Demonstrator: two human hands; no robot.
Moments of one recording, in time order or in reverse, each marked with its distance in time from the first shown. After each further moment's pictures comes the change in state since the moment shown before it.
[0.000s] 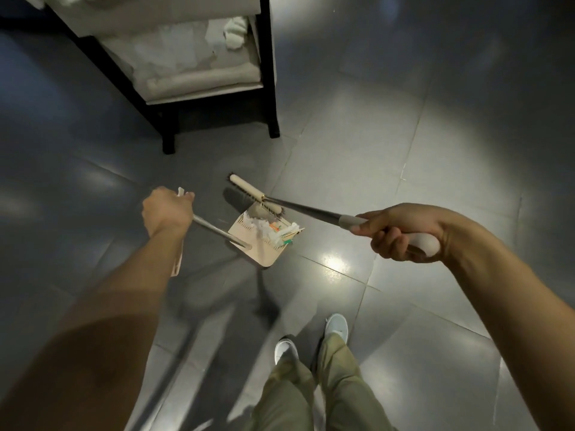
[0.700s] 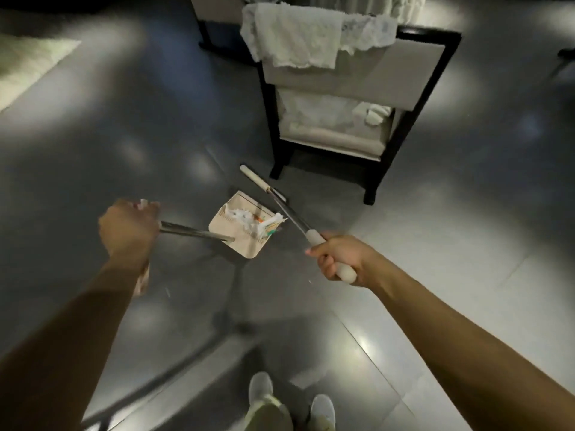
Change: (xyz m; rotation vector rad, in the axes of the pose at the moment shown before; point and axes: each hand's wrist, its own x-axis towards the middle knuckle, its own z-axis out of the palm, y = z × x) left_hand 0.024 -0.143 -0.184 -0.136 0.467 -0.352; right_hand 0.089 -0.081 0.205 -0.382 -0.158 -0.250
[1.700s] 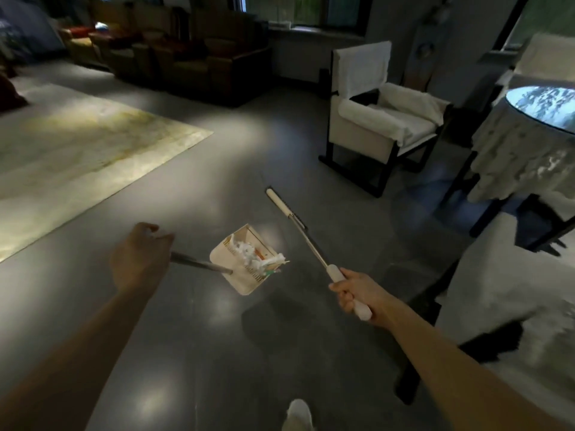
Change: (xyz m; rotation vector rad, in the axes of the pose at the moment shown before) left_hand 0.810 0.043 -0.022 -0.160 0.271 -0.114; right_hand 0.557 -0.580 0.415 -0.261 -0.128 -0.160
